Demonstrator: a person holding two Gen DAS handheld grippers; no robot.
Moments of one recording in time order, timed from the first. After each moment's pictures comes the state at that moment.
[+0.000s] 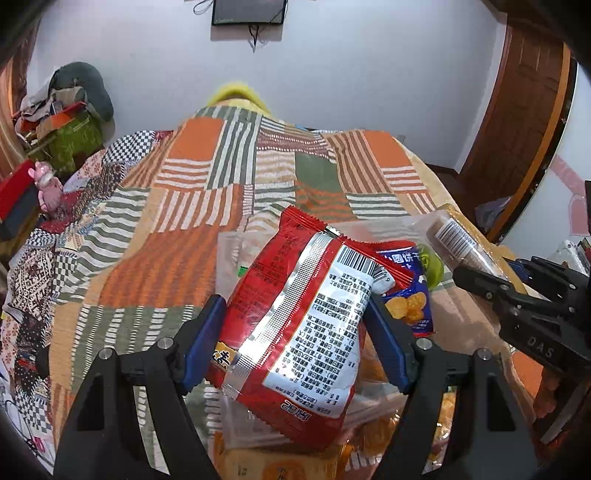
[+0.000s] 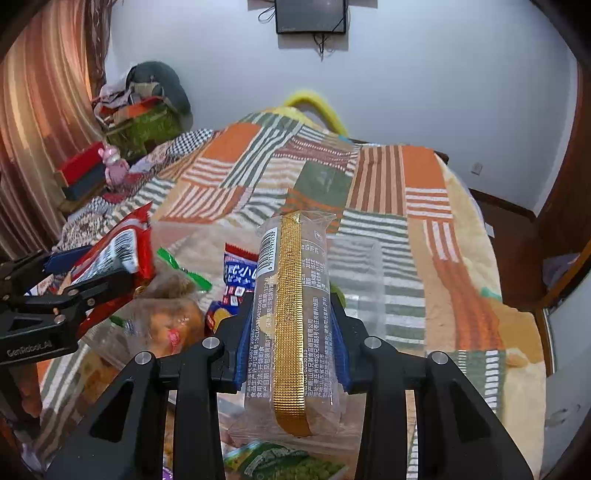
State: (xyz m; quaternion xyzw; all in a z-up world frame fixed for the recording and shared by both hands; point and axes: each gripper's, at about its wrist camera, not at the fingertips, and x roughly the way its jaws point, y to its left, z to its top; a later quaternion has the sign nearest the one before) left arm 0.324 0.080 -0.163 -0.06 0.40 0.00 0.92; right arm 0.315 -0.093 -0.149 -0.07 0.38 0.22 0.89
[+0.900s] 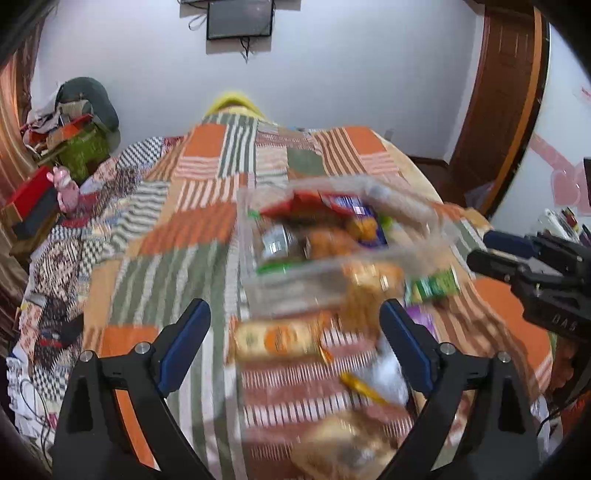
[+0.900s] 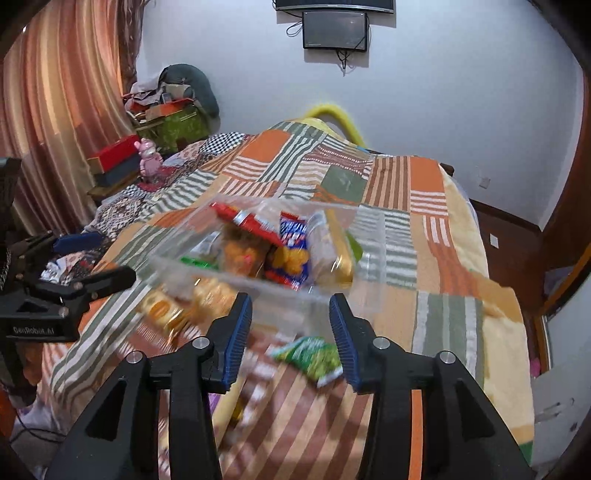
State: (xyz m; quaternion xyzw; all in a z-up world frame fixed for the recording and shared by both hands) left arm 0.190 0.061 -0.136 -0.03 0.40 -0.01 0.92; right arm 0.218 -0.119 -0.117 -0.08 0.36 0.26 0.89
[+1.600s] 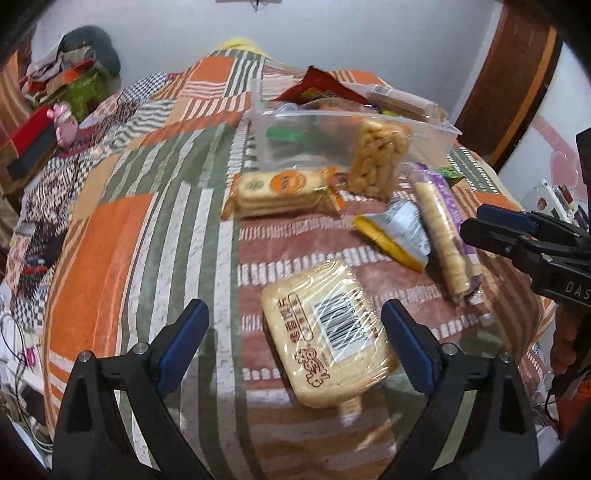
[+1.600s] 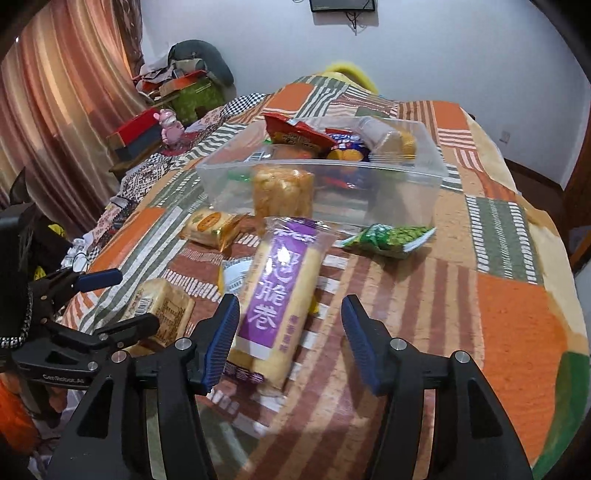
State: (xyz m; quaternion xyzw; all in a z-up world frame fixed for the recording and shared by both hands) left arm 0.117 0.072 -0.208 -0.08 0.47 -0.01 0.88; right arm 0.163 -0.108 -0.169 -0.05 0.43 0.29 0.85
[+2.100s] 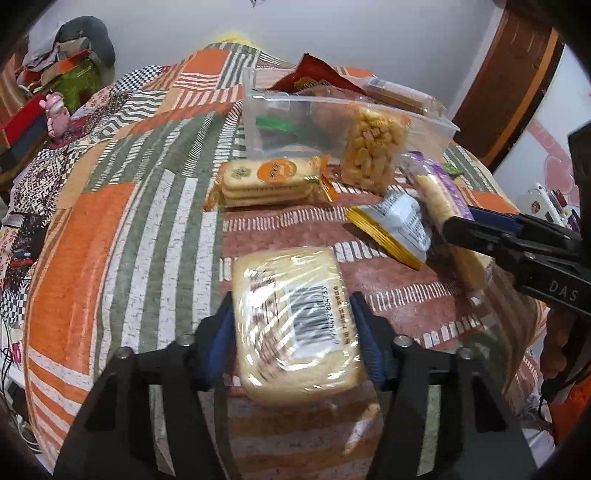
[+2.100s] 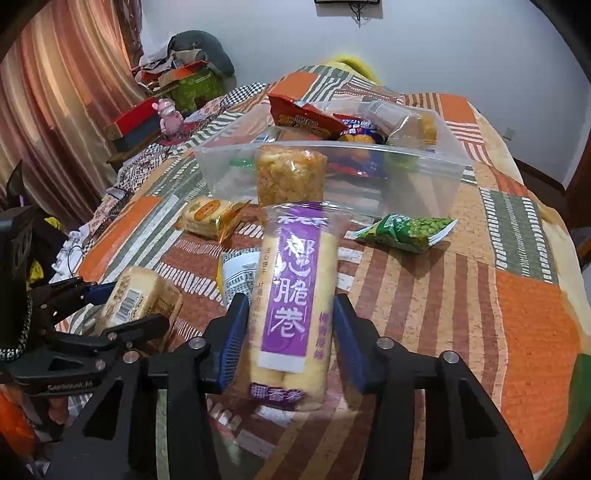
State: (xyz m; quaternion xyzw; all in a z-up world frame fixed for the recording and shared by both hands) left arm 0.125 0.068 -0.217 -0.09 0.47 -0.03 0.88; right arm 0.165 -0.101 -0.182 -0.05 0.44 0.29 0.85
